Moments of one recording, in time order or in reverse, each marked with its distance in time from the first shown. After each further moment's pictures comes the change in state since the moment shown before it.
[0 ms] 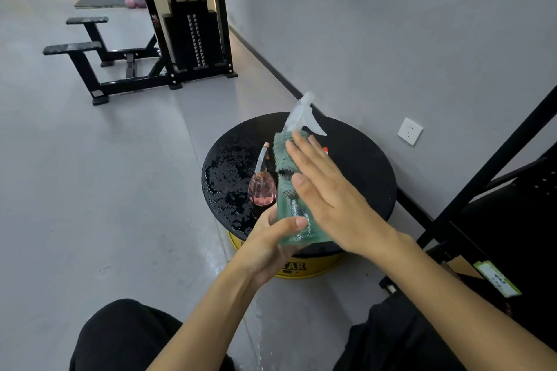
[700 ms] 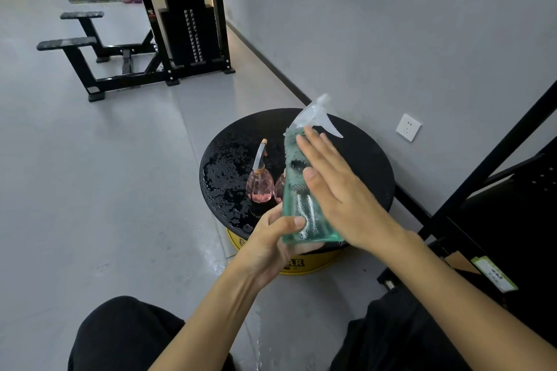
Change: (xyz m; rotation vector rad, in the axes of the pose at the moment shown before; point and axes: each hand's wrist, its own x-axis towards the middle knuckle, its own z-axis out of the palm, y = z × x) left_hand -0.003 -0.002 0.003 0.026 0.030 -0.040; right_hand -0.006 0.009 -0.005 0.017 0.046 0.047
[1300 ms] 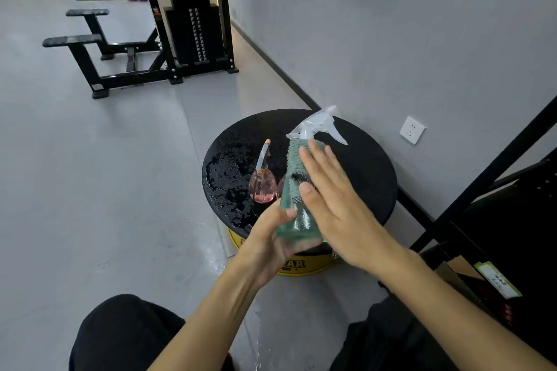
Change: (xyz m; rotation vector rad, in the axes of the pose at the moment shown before) left_hand 0.000 -0.001 -0.003 -0.134 0.052 0.024; right_hand -0.009 -0.007 0.013 0.015 -0.024 0.065
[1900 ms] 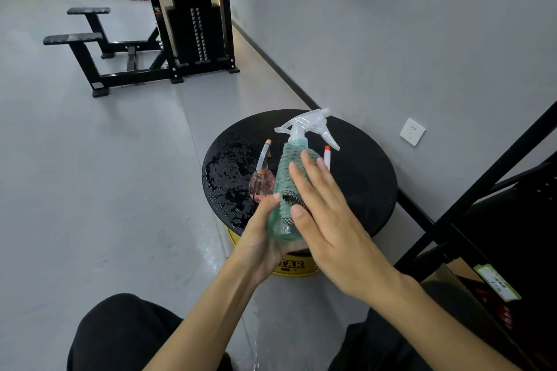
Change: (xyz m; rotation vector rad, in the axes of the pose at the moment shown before) left_hand -0.001 0.009 0.005 -0.059 0.062 0.003; right_hand -0.018 -0.012 0.014 -0.060 0.009 -0.079
